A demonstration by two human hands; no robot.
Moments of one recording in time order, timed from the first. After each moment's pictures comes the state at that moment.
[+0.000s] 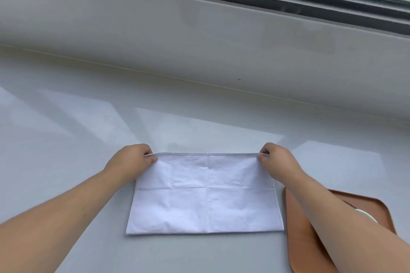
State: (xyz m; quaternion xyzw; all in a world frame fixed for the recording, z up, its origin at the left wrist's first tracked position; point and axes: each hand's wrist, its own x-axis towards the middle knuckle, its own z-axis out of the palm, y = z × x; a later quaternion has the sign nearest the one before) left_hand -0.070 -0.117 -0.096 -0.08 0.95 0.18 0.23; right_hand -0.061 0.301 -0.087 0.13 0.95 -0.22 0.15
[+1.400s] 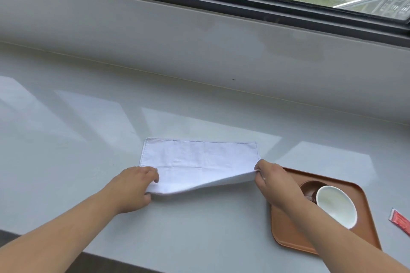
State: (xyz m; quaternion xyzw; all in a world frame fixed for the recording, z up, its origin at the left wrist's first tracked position) left_hand 0.067 -0.113 -0.083 0.17 0.96 0.04 0.24; right_hand 0.065 0.305 -0.058 -0.01 0.98 -0.17 0.11
